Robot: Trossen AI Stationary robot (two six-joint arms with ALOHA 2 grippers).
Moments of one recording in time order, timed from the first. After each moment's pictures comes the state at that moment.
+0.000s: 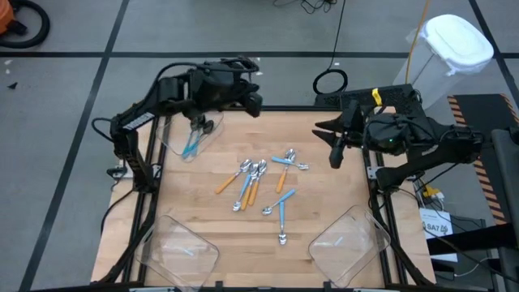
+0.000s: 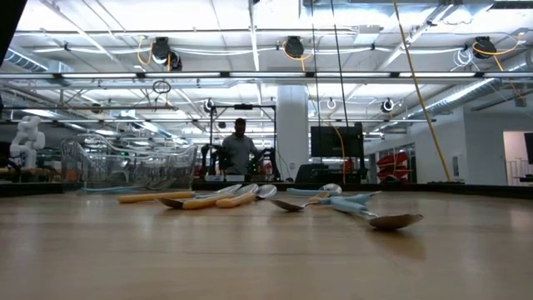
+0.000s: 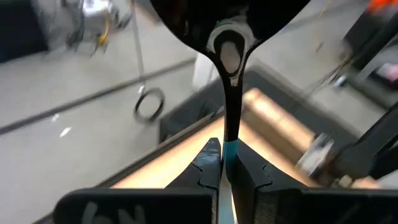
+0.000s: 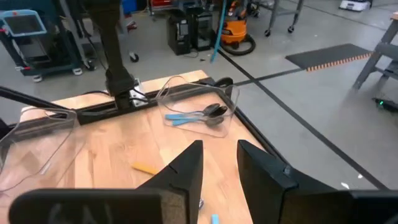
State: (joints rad) left arm 0.18 1.77 2.36 -1.07 -0.45 -0.49; right arm 0.14 1.09 1.47 -0.79 0.52 0.23
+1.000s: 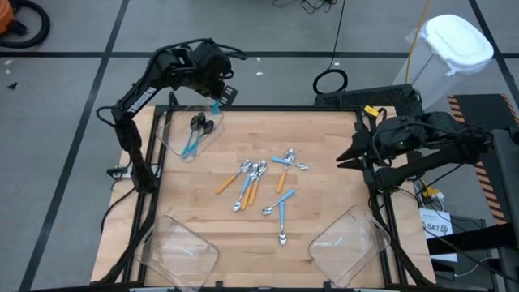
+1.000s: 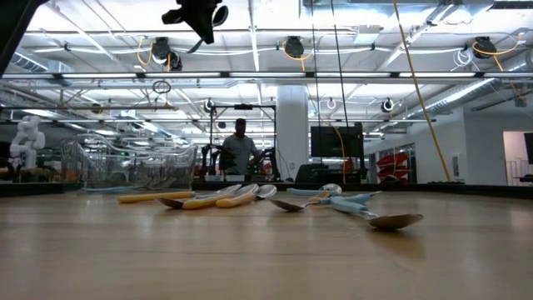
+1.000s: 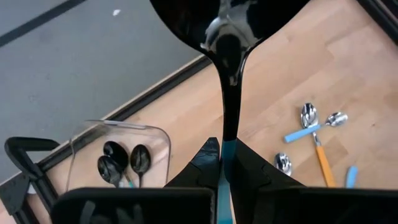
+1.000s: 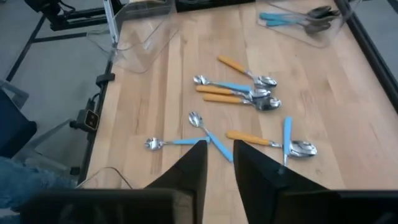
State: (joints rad) left arm 0.53 1.81 2.35 -1.57 -0.14 -0.40; right arm 0.14 0.99 1.47 -1.18 0.02 0.23
